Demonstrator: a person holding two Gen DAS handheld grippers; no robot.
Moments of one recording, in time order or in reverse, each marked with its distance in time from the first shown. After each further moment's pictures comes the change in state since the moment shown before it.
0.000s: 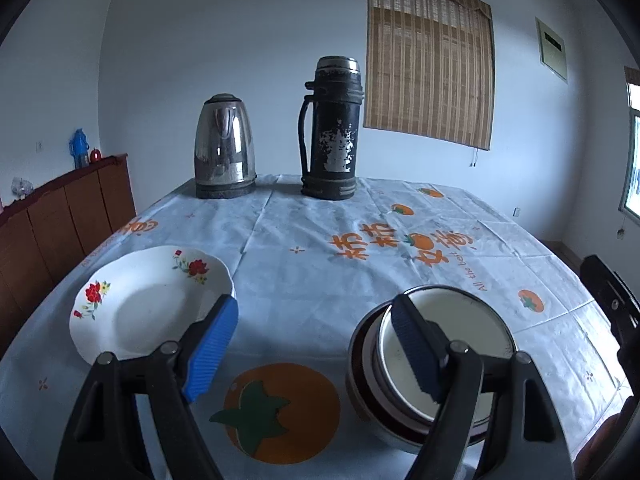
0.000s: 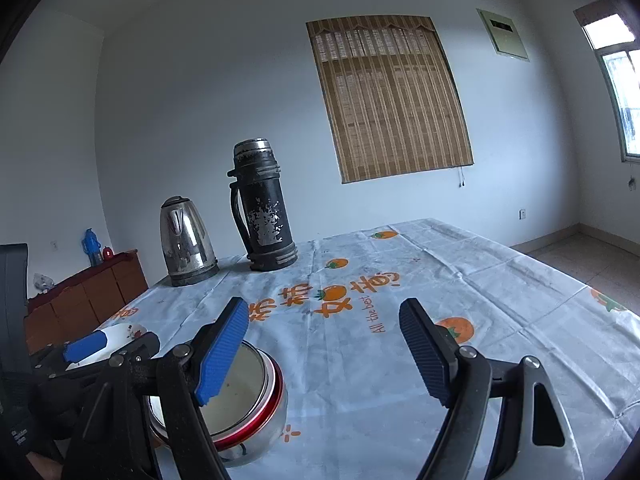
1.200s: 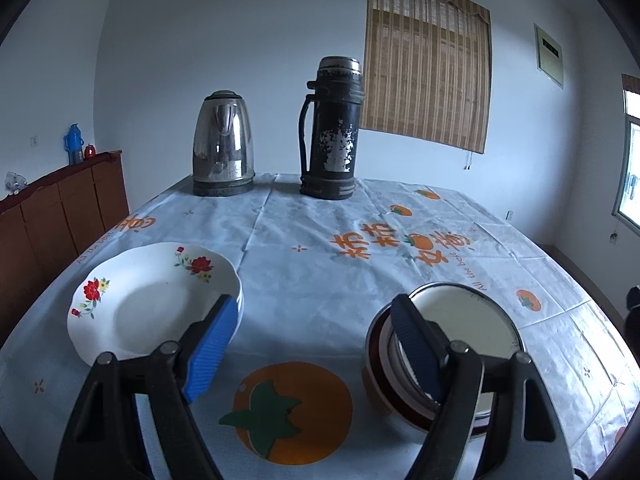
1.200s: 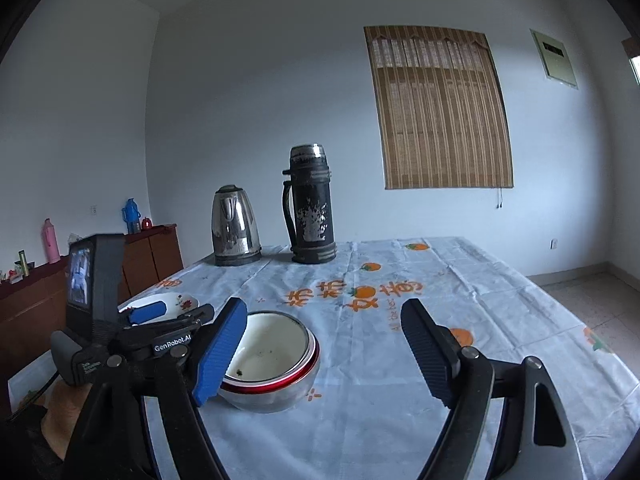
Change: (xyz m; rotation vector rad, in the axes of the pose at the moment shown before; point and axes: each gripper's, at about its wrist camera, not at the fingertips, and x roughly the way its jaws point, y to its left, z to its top) left arm 0.001 0.011 -0.004 0.005 -0.006 -0.030; right arm -0.044 0.018 0.003 -0.131 0.075 0.157
